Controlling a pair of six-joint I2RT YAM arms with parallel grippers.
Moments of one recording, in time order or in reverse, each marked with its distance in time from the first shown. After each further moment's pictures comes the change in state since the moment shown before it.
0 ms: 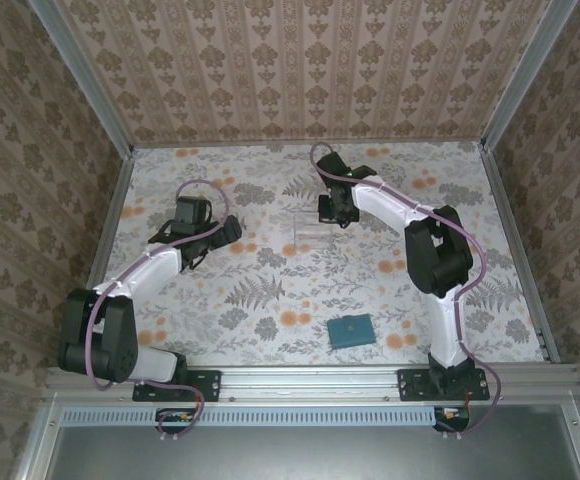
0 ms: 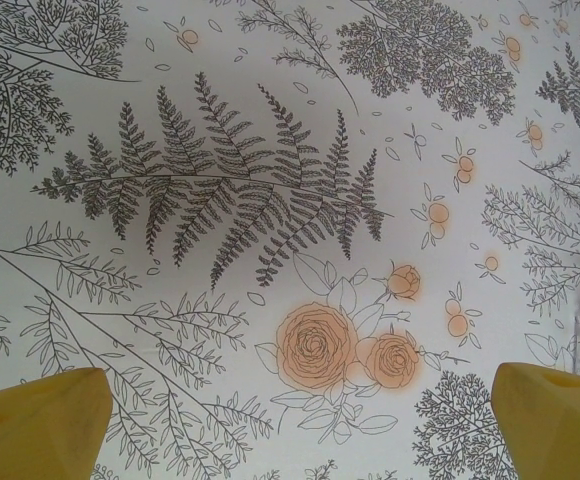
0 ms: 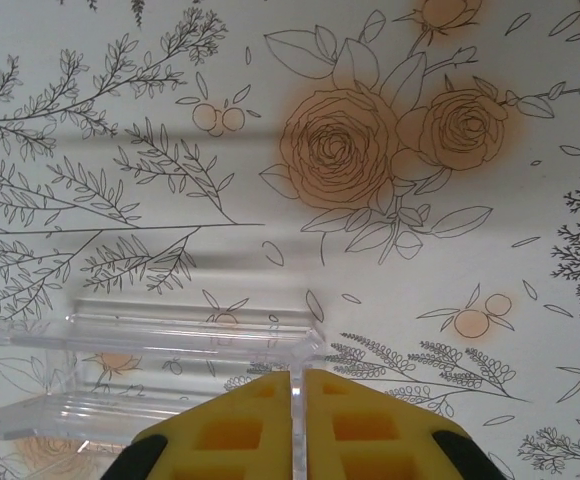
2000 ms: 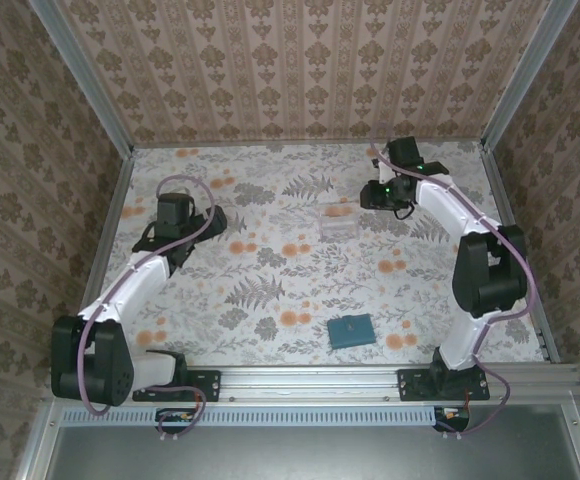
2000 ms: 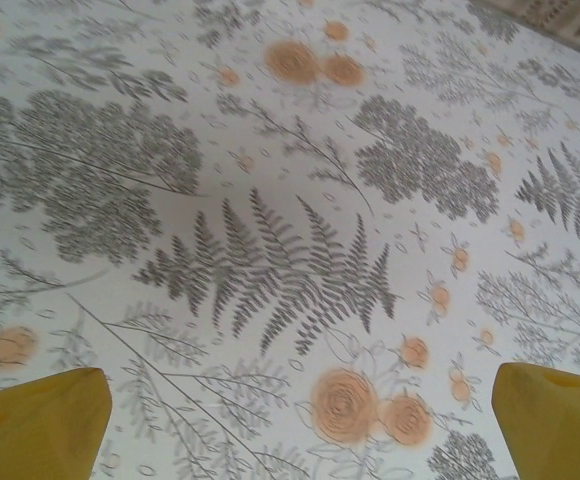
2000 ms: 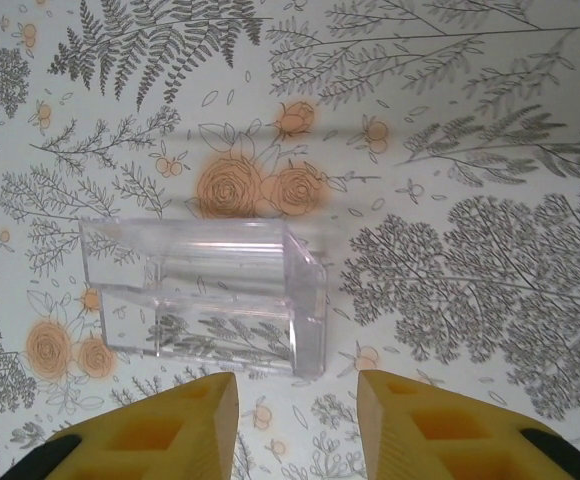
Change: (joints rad) left arm 0.060 -0.121 -0.012 0.030 -0.045 0.042; right arm -0.287 -0.269 -0.219 0.108 -0.275 -0.346
